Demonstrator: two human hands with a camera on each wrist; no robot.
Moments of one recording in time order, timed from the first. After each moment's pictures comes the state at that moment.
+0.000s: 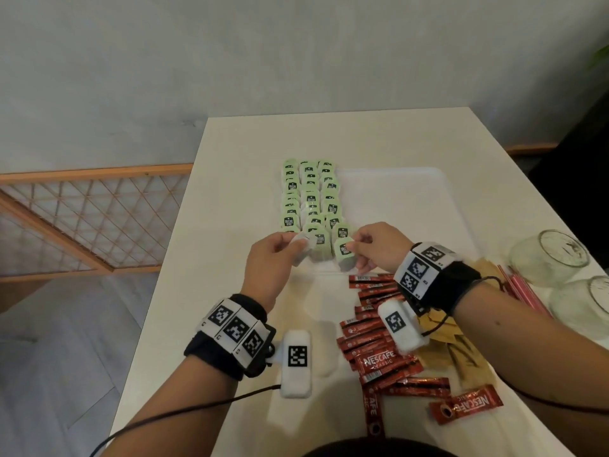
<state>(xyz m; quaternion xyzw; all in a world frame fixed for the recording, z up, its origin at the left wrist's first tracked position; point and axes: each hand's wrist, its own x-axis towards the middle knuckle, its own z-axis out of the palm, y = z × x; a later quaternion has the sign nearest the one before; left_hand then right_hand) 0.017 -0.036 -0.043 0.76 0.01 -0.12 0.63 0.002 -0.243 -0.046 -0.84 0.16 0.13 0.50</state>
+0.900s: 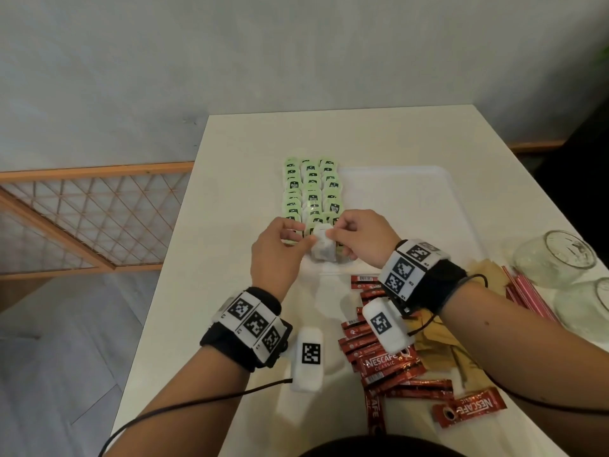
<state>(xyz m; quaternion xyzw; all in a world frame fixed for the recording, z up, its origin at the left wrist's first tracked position) 0.026 -0.046 -0.044 0.83 -0.02 -0.03 0.55 0.011 -0.216 -0.031 -0.87 0.09 0.02 0.48</state>
